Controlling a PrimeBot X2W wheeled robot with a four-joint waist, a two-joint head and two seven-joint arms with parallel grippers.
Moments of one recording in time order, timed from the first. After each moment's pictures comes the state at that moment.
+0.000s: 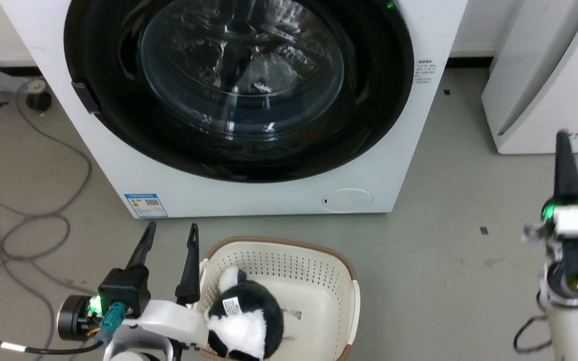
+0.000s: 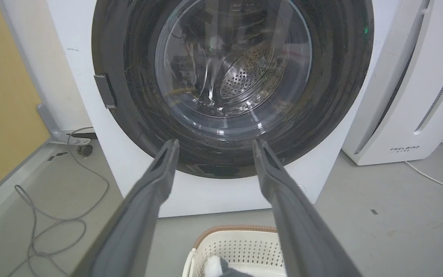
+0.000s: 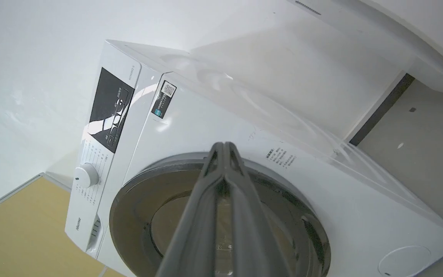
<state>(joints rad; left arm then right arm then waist) -0.06 0.06 -0.05 0.05 -0.07 -0.01 -0.13 -0.39 -0.10 -0.12 0.27 1.18 0.13 -0.13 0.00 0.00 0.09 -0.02</state>
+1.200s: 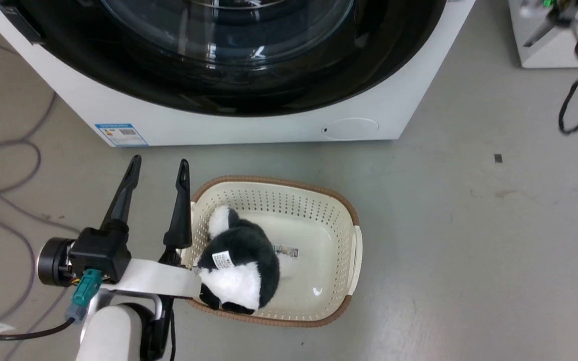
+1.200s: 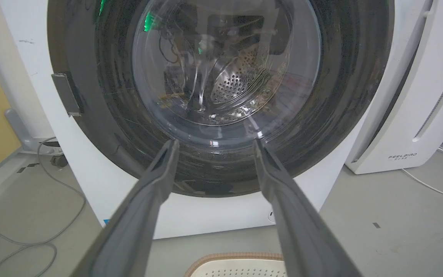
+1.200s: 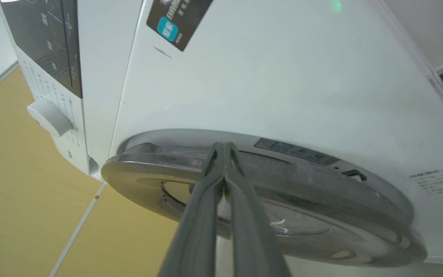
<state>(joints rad) -0.20 0.08 -0.04 -0.01 -0.09 -0.05 -0.20 -1.40 -0.33 0.64 0.91 1.74 0.13 0.18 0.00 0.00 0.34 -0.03</state>
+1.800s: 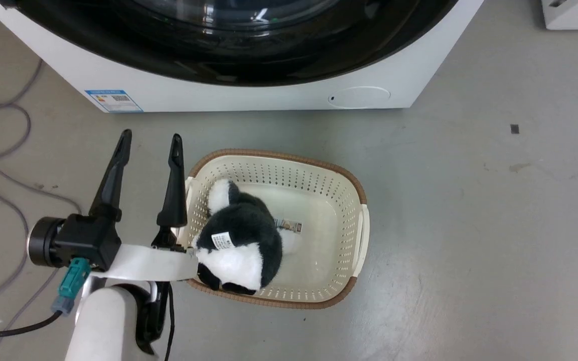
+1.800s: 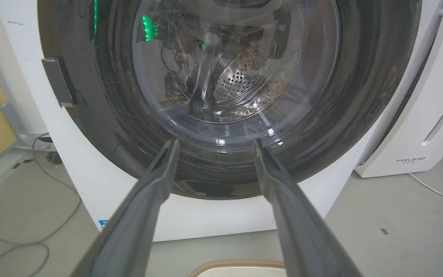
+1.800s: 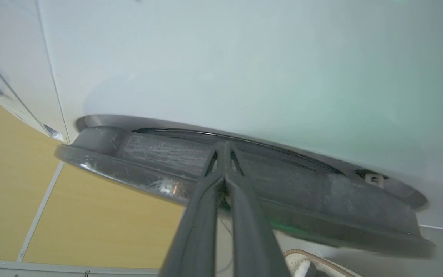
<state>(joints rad) -0.26 0.08 -0.03 -0.02 -0.10 -0.06 -0.24 -1.76 -0.27 0.97 1.17 1.92 0.13 0.43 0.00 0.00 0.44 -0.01</state>
